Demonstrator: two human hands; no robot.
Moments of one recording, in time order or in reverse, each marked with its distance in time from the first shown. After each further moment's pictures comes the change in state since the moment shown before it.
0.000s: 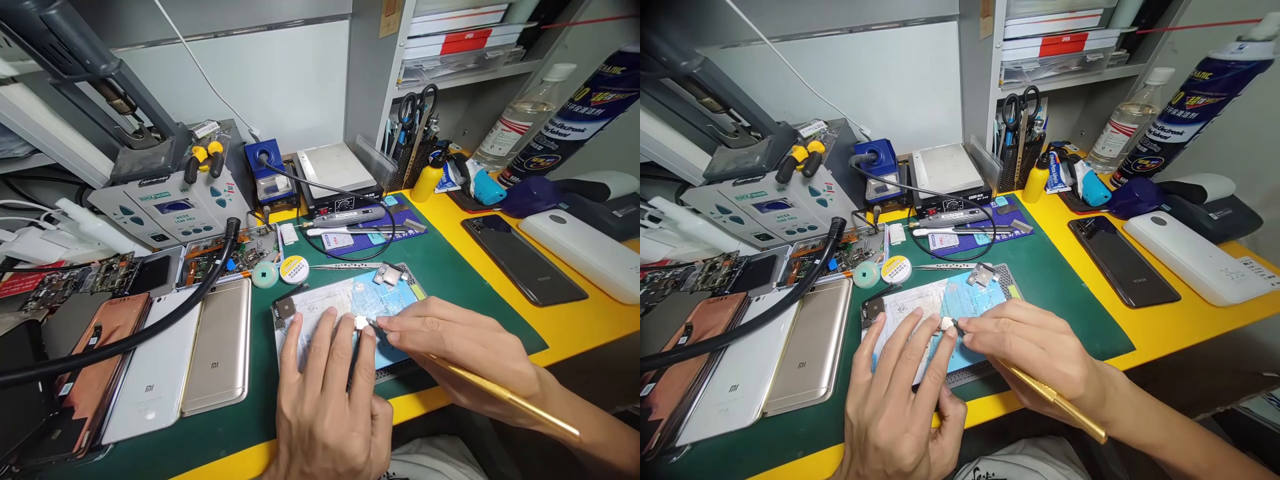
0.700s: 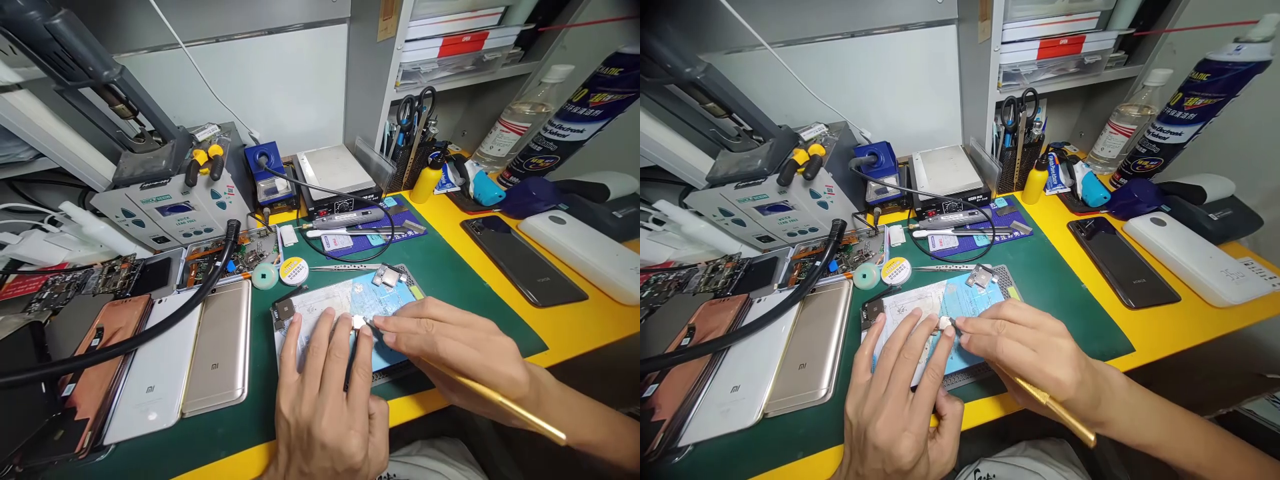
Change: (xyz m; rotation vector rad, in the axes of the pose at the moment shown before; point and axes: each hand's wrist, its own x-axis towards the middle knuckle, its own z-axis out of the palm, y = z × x) left_hand 0.000 0.000 -0.001 0.012 0.000 0.002; right_hand -0.002 0.000 0.000 -0.073 -0.001 -0.055
